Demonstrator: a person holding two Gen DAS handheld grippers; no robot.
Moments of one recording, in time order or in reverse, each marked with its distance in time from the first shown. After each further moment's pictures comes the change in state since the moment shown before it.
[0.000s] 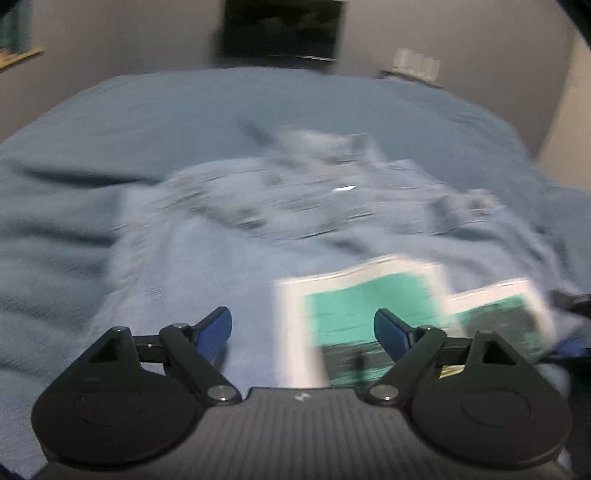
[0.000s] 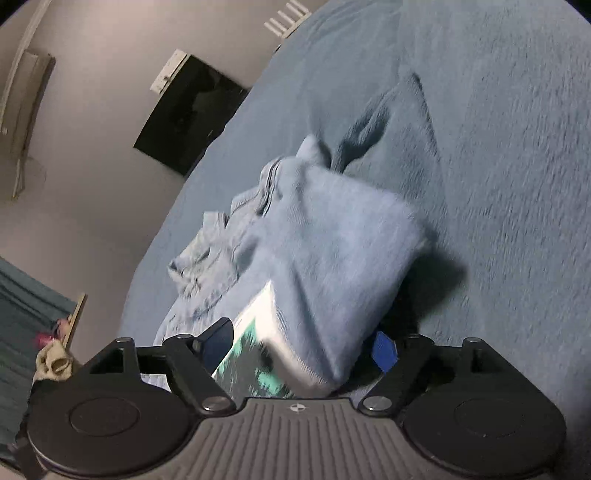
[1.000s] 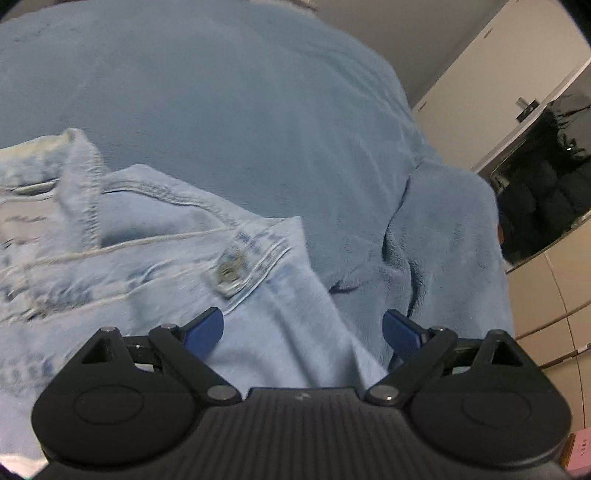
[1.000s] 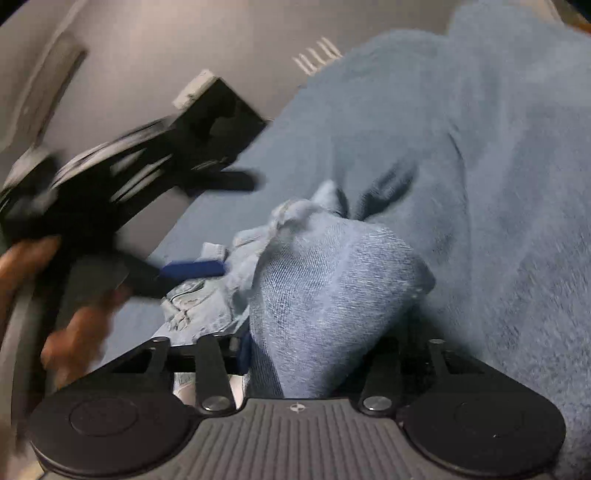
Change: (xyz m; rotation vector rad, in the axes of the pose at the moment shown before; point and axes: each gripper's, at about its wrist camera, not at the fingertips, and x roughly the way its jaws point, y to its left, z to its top) left arm 0.155 -0.181 0.153 0.042 0.336 -0.407; right arm 0.025 0.014 0.012 -0.189 -0.157 -0.023
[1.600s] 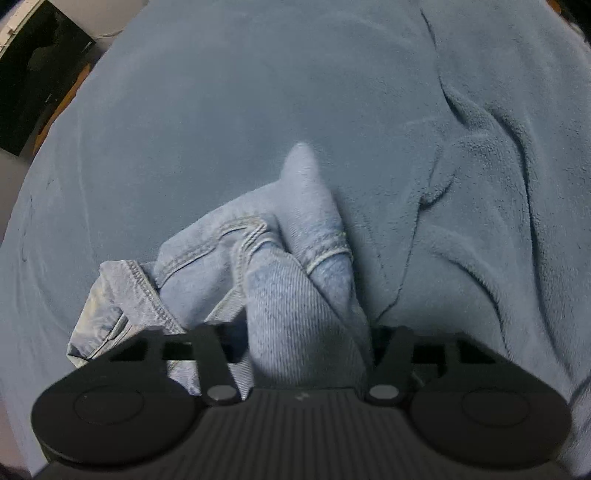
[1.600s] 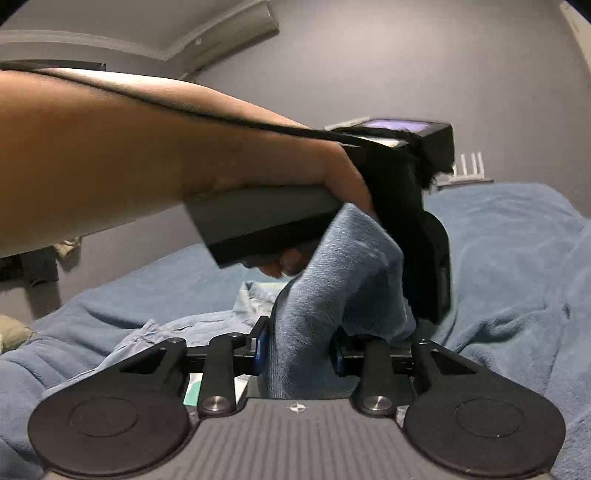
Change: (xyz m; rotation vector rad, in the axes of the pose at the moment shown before) left arm 0.051 -0.074 0.009 0.632 0.278 0.518; right arm -0.021 0.081 -0.030 -0.562 -0.158 0.188
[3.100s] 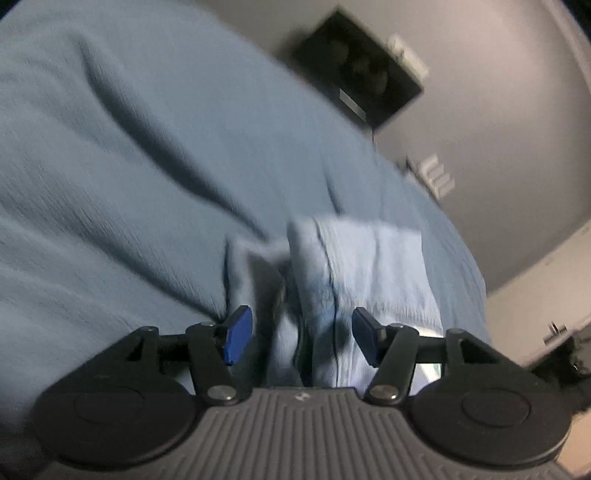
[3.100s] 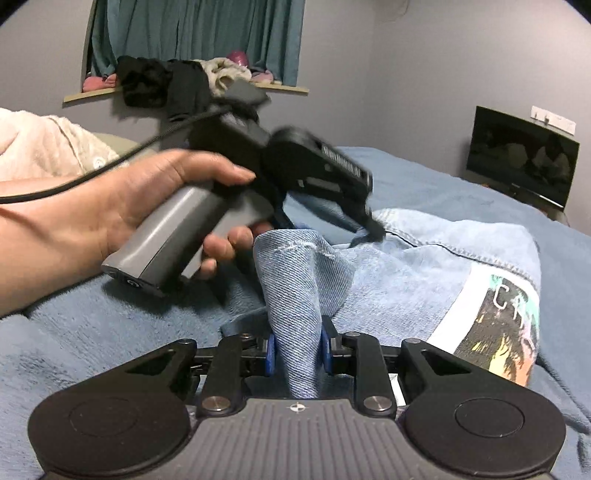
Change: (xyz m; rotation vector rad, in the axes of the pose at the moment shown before) left arm -0.010 0.250 -0.470 -1.281 -0.680 -0.335; right arm 0.080 0.240 -0.037 -0.507 0.344 0.359
